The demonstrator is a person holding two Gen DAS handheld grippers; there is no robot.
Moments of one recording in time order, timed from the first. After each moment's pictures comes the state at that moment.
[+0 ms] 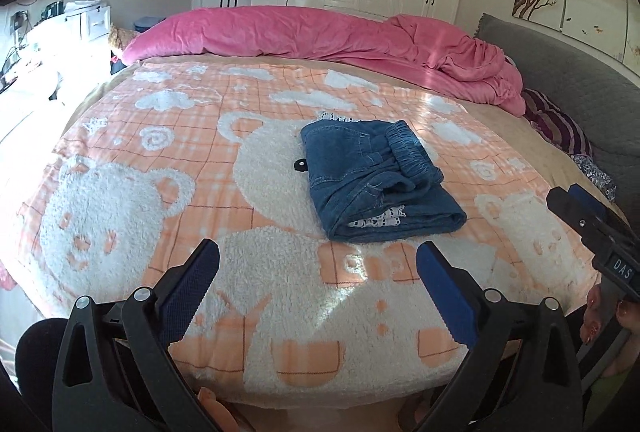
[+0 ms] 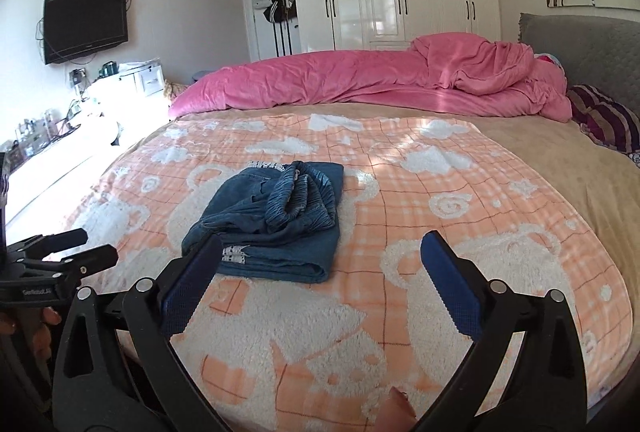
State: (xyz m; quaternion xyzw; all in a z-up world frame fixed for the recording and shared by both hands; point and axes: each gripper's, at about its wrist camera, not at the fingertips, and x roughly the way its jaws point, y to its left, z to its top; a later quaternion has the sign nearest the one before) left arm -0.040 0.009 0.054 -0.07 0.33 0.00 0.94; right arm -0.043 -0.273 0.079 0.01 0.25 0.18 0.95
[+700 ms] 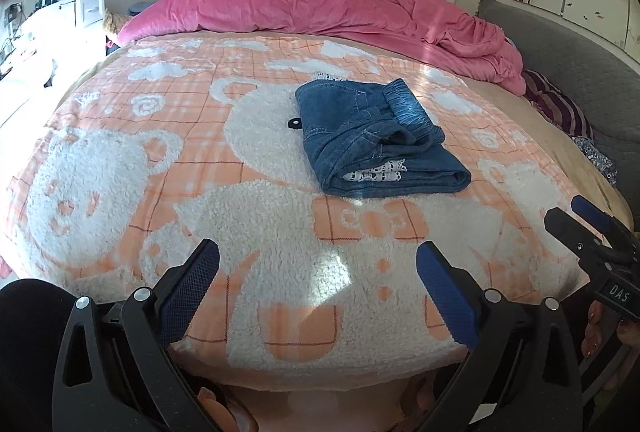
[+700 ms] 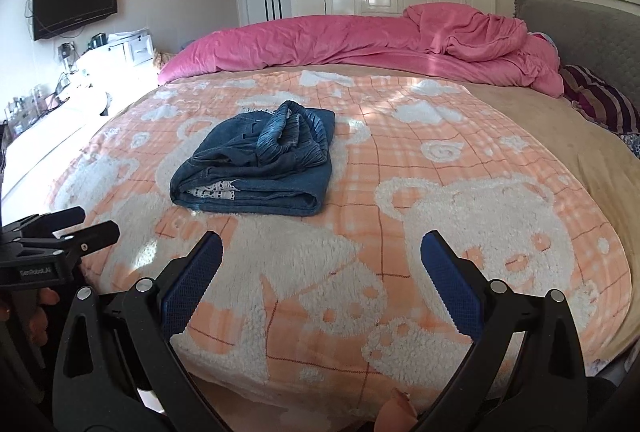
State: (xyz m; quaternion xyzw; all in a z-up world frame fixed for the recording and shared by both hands) left arm -0.042 0.000 0.018 -0.07 0.36 0.00 0.93; right arm -0.063 -0.272 0.038 -0.01 0.30 0.15 0.94
